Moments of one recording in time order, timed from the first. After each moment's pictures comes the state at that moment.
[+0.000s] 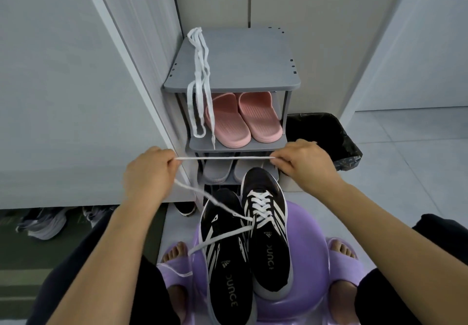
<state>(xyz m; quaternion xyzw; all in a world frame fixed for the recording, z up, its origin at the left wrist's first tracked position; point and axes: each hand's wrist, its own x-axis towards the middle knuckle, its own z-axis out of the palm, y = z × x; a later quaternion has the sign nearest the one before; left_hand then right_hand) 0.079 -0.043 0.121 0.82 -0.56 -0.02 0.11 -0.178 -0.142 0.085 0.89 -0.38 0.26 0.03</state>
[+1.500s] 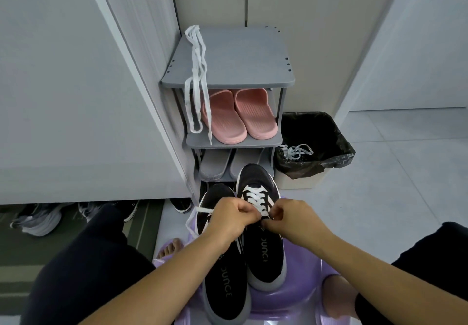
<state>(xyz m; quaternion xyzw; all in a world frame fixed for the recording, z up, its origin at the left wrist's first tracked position) -0.043 -0.018 0.060 0.70 -0.41 -0.49 0.33 -0.188 -0.058 0.054 0.75 -0.57 0.04 -0.34</state>
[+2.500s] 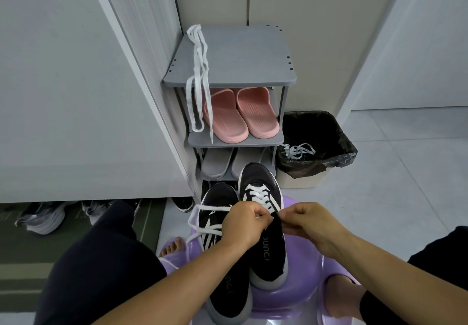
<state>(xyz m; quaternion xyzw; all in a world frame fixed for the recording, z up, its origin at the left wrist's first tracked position) -0.064 -0.019 0.042 0.72 -0.53 -0.37 0.27 -0.207 -0.056 0.049 0.42 -0.57 0.20 -0.67</state>
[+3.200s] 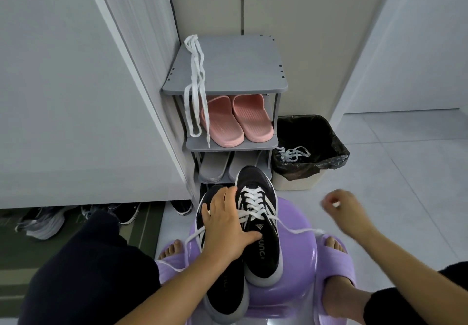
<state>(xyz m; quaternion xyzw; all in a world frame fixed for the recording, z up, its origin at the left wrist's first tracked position) -0.047 0.004 0.042 0.76 -0.59 -0.19 0.17 -0.282 -0.088 0.035 0.62 -0.70 0.12 -0.34</state>
